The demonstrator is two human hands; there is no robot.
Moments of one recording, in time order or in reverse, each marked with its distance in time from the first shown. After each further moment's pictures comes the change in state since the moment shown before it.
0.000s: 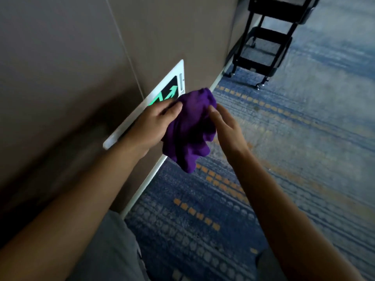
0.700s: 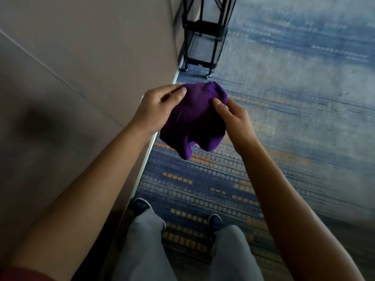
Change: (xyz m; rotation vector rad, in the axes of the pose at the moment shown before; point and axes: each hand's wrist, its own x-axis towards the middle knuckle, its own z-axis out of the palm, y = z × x) left_hand -0.027 0.413 0.045 0.065 -0.191 0.045; right_hand -0.146 -0.367 -0.185 0.083 0.194 0.096
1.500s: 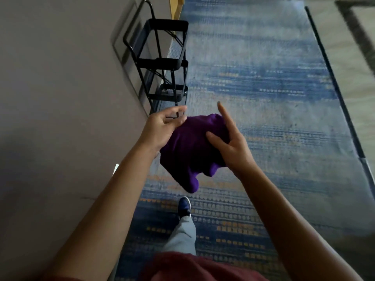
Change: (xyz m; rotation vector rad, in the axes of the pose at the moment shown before) left_hand 0.154 0.201 0.110 -0.087 -0.118 -0.066; right_hand 0.048 -0.177 -0.172 -0.042 0.058 -0.244
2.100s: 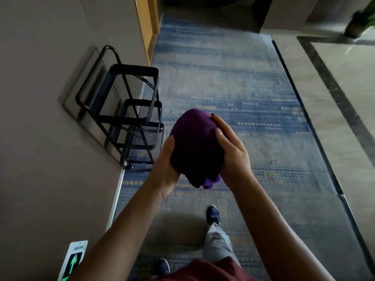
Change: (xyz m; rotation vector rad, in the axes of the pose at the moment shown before) left_hand 0.258 0.046 0.106 -0.679 -0.235 -0.156; right_hand 0.285 -0.029 -0.109 0.468 0.270 0.144
